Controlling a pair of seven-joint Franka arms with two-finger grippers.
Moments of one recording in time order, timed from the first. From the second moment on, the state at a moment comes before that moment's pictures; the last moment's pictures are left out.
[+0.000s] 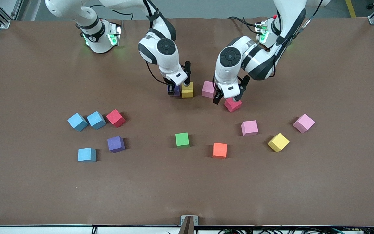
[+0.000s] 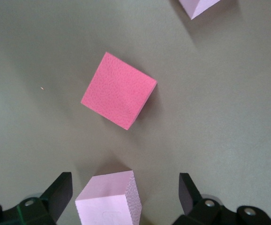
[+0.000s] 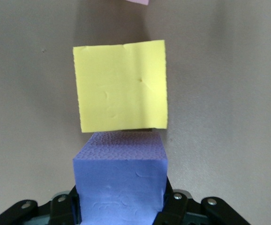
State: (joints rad) left arm -0.31 0.29 -0.44 -2.17 0.12 2.34 -1.93; right arm 0.91 0.38 0.01 -2.16 0.00 2.51 -0.63
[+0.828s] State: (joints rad) left arm -0.32 0.36 -0.47 -2.24 0.11 2.48 -2.11; right arm 0.91 0.42 0.00 -2.15 0.00 2.51 -0.62
